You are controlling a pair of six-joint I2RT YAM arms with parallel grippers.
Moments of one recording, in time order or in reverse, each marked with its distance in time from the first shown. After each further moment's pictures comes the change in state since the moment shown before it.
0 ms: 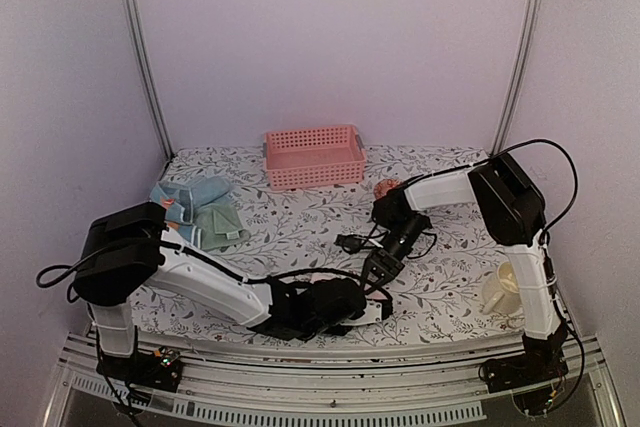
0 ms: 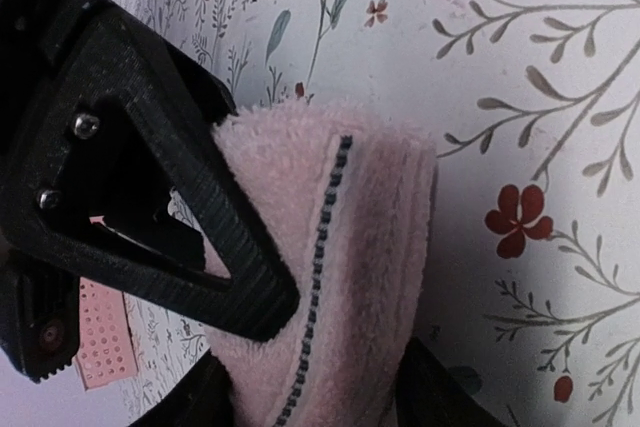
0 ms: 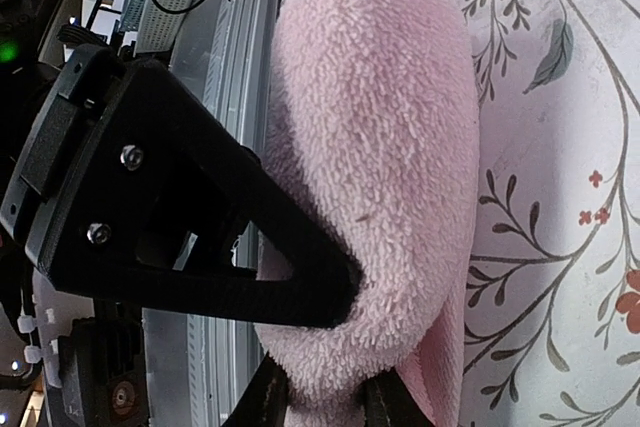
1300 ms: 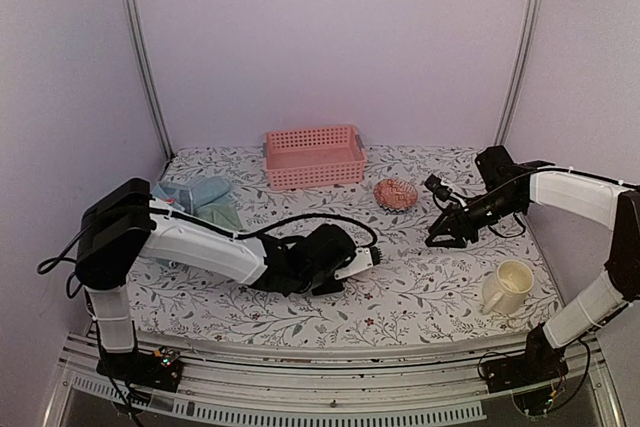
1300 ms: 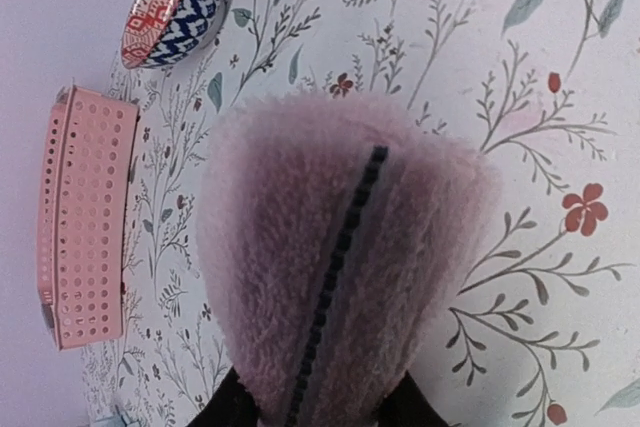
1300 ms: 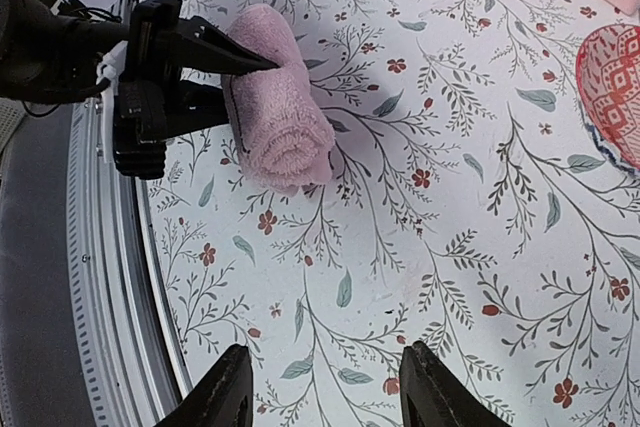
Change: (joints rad) left arm 0.183 -0.025 0.092 -0.084 0.071 -0.096; right arm -0.390 -0.818 -0.559 0.446 0.259 0.230
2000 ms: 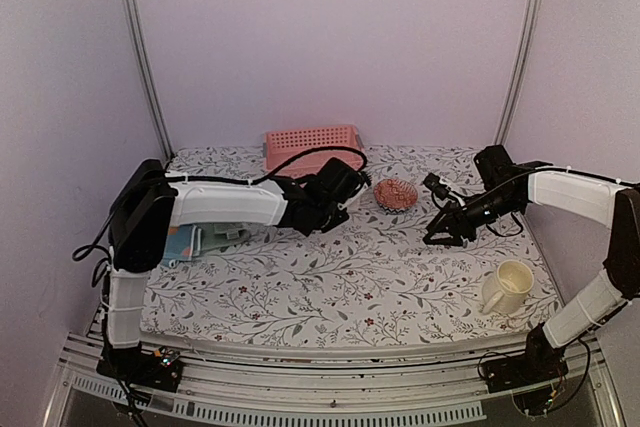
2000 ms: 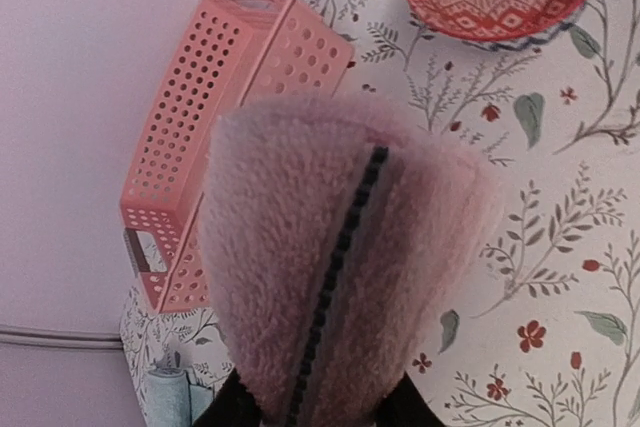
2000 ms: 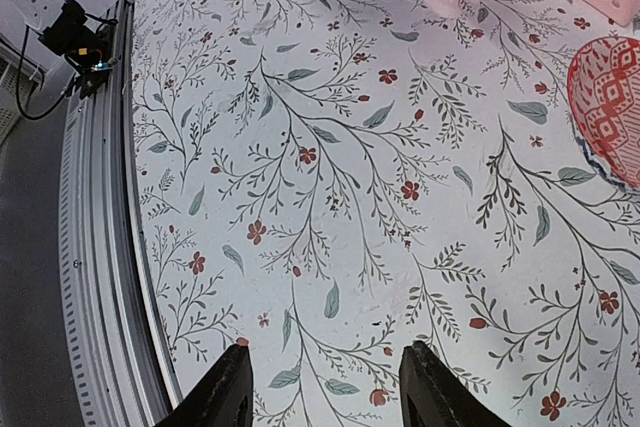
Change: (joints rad) left arm 0.193 0.171 0.452 -0.246 -0.185 -0.124; right arm 0.000 0.013 0.000 0.053 0.000 0.006
